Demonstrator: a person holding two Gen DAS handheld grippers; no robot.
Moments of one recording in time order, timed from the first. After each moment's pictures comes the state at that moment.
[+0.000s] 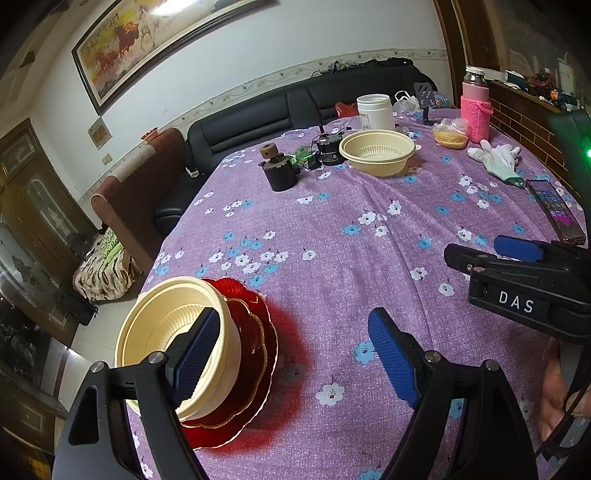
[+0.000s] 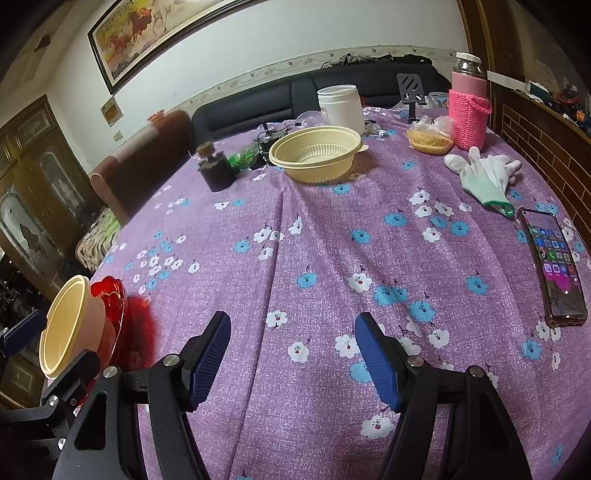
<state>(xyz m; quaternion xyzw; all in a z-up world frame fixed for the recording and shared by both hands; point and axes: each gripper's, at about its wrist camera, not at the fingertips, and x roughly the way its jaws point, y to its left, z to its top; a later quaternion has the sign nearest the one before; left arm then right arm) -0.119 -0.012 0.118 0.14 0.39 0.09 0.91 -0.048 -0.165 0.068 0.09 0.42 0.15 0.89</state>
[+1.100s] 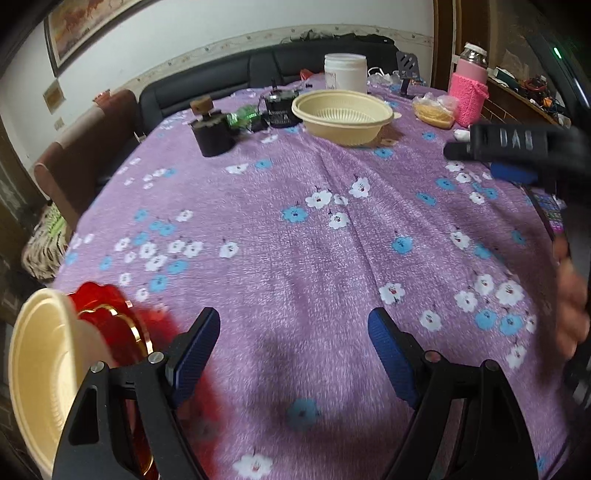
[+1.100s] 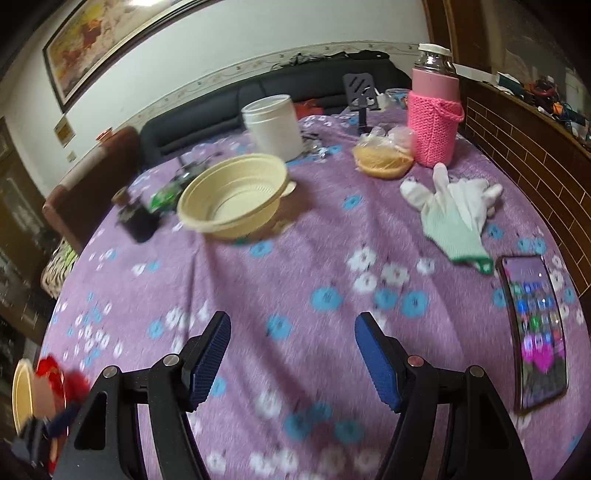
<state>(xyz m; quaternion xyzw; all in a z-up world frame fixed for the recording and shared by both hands) -0.033 -0.020 0.048 0.07 0.46 0.00 0.89 0.067 -0.215 0.065 0.10 0.43 0.06 0.90</state>
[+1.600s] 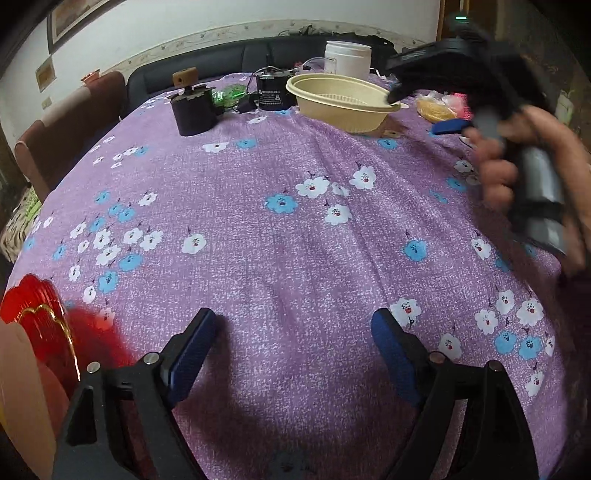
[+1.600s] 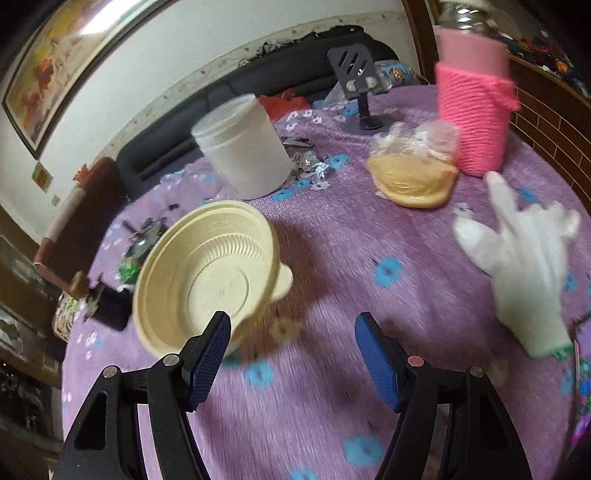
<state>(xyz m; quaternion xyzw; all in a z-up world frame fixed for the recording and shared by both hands) -0.011 -0.013 0.013 0.02 0.46 -0.03 0.89 0.201 -0.208 0.038 0.18 0.46 0.04 0.87</state>
